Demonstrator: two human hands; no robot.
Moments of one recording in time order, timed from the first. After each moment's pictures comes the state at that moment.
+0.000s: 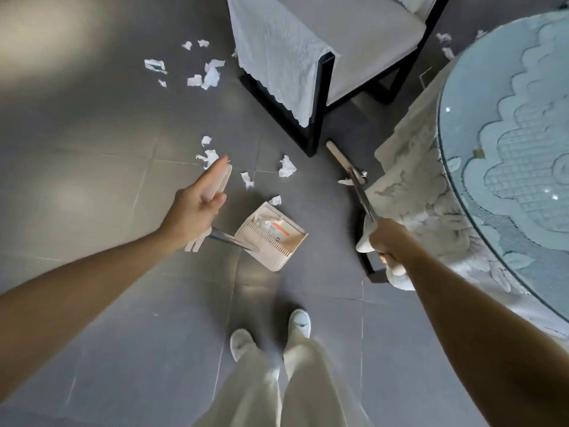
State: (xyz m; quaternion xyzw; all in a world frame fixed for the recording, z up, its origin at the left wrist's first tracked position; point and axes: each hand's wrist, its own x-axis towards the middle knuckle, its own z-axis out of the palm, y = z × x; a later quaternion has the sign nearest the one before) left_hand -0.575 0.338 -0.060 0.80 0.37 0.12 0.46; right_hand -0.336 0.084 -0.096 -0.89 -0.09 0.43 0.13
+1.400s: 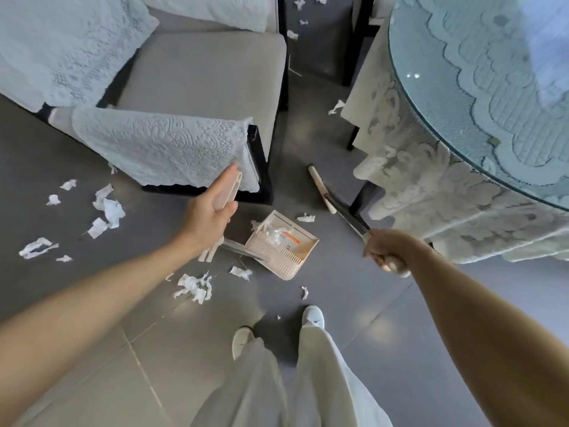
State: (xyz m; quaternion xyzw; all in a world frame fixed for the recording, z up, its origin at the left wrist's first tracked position) left_hand -0.279 0.620 -0.053 0.86 0.01 -0.08 0.50; right_hand -0.276 0.299 -0.098 -0.81 0.20 0.49 0.26
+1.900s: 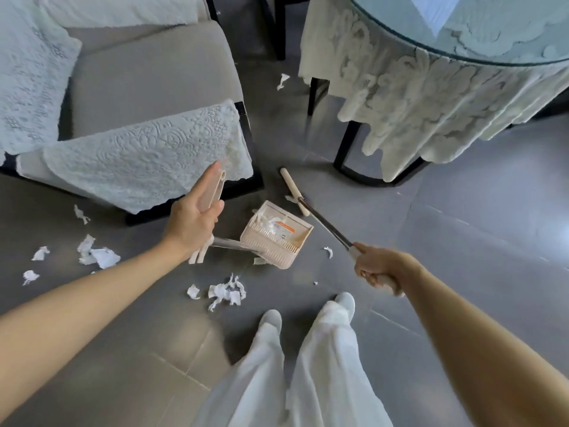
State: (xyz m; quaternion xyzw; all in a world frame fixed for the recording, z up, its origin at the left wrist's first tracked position) left_hand -0.306 0.784 -0.050 0.86 -0.13 -0.17 0.47; right_hand -0.454 0.494 -0.108 -0.78 0.29 0.46 0.32
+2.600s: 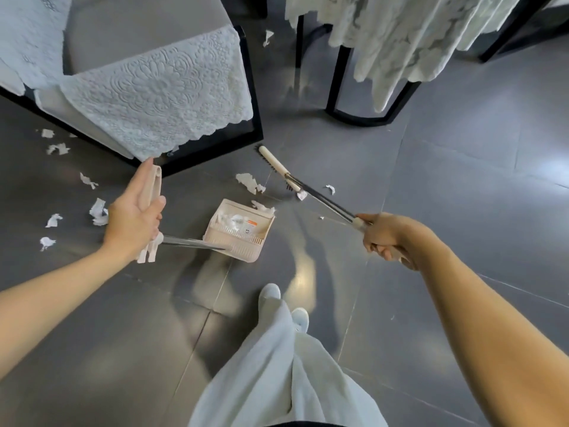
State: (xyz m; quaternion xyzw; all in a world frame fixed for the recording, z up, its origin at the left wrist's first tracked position) left_hand -0.464 1.016 -0.055 0.86 -0.04 -0.18 0.47; right_hand -0.651 0.654 -0.081 -0.73 0.39 0.40 0.39
